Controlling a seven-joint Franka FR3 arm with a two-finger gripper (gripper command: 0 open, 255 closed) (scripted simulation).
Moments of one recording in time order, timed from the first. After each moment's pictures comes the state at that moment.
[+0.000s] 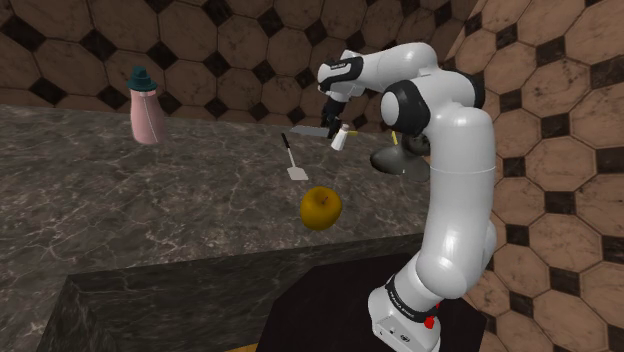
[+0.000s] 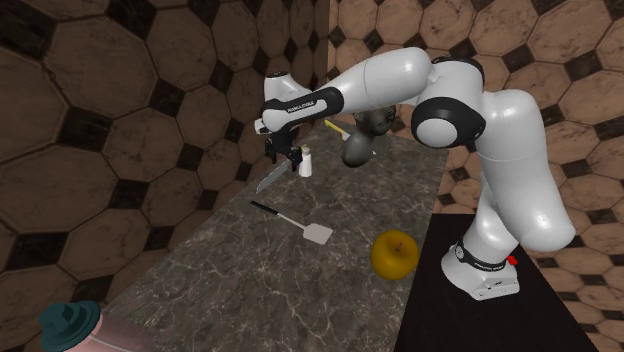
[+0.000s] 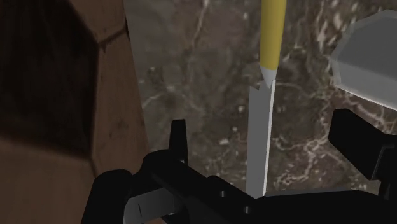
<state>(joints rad) -0.09 0.58 -0.49 -1.55 0.32 2.05 -1.71</state>
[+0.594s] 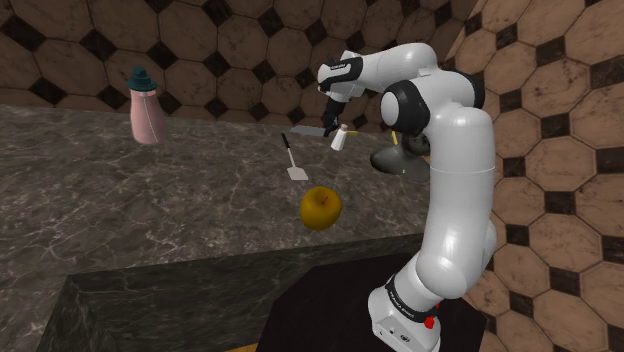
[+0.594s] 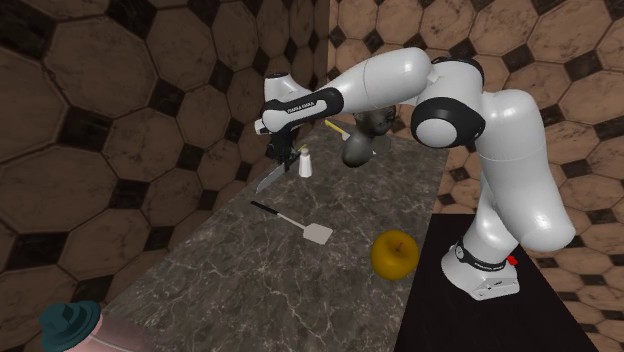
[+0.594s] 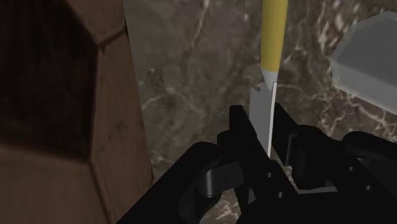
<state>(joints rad) -0.09 0.58 -0.49 -1.55 0.32 2.05 -1.71</state>
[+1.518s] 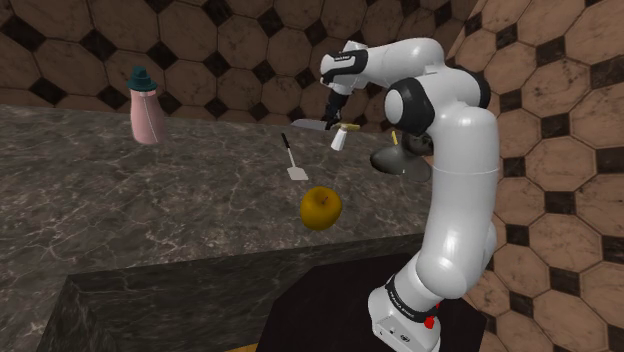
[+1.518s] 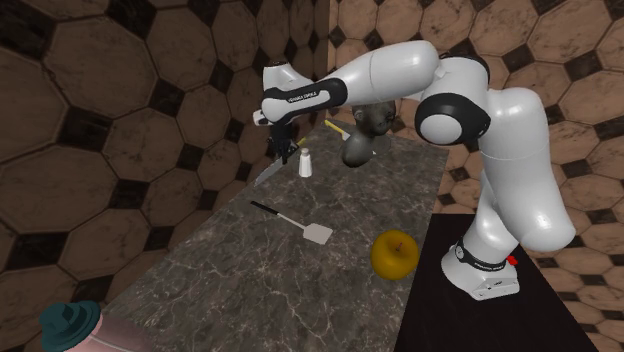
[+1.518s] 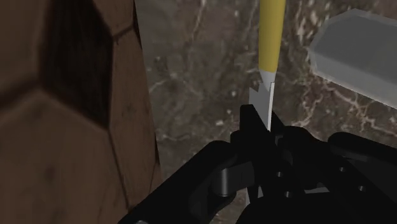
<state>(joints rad) -0.08 0.55 -0.50 -1.51 0.30 1.99 -1.70</state>
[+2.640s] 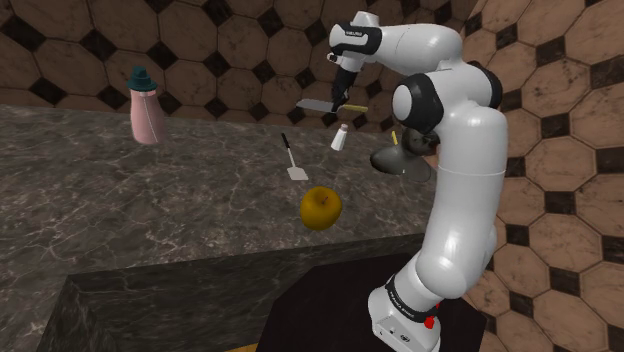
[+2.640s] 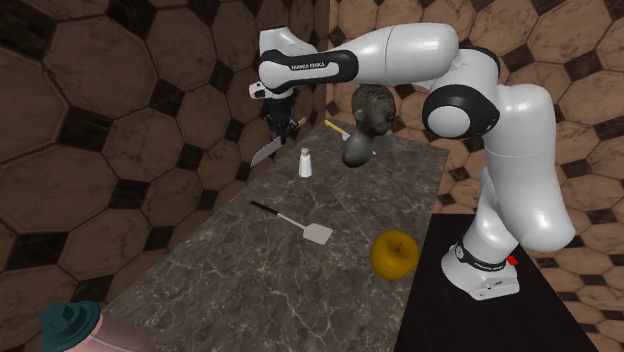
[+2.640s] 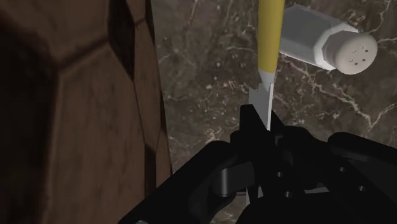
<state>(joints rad) -0.09 0.50 -0.52 -1.36 0.27 1.79 -1.67</state>
